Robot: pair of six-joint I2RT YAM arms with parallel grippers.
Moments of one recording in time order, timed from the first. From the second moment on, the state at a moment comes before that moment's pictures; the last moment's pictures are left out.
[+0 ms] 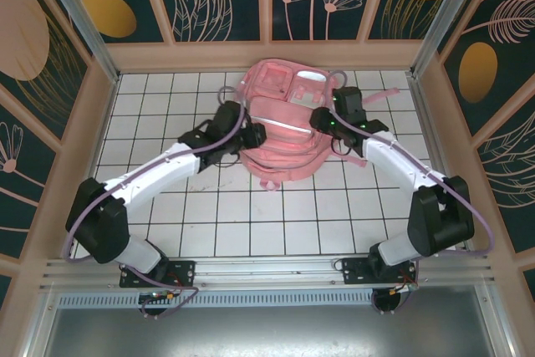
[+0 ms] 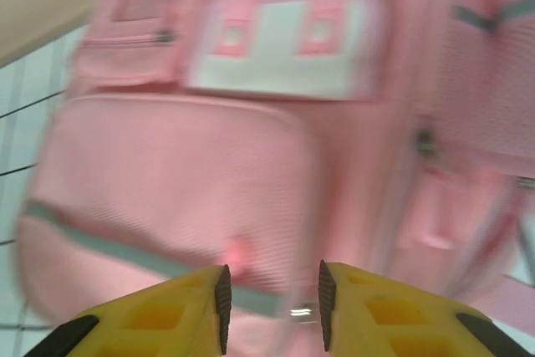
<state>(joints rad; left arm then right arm) -0.66 1.51 1.15 -0.32 -0.02 -0.72 0.40 1.47 1.09 -0.31 -0.05 0.58</state>
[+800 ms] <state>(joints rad) -0.44 1.49 1.14 -0.43 -0.10 -0.72 0.61 1.72 1.14 -0.24 -0.14 0.63</state>
